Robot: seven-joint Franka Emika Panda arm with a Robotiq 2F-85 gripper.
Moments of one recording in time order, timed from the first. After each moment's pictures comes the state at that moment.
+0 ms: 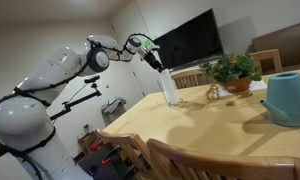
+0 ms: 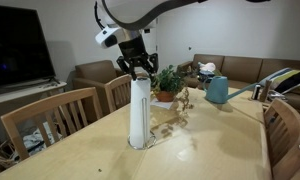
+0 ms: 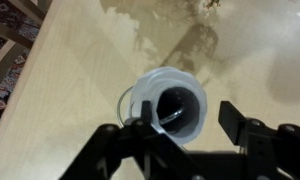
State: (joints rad) arm 0.40 1.03 0.16 -0.68 -0.58 1.66 -1.68
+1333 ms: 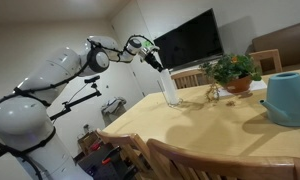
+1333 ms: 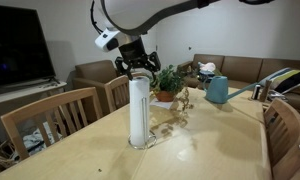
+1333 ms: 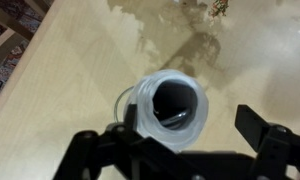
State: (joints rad) arm 0.40 1.04 0.16 -0.69 -0.61 1.68 -1.77
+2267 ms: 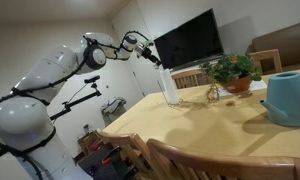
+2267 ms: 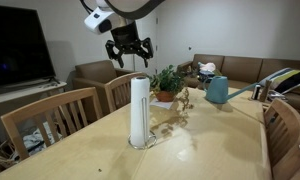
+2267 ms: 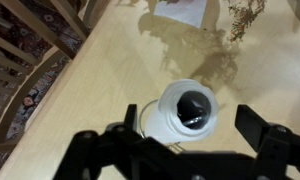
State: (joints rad) arm 0.42 0.98 0.16 -0.71 -0.67 1.77 -1.78
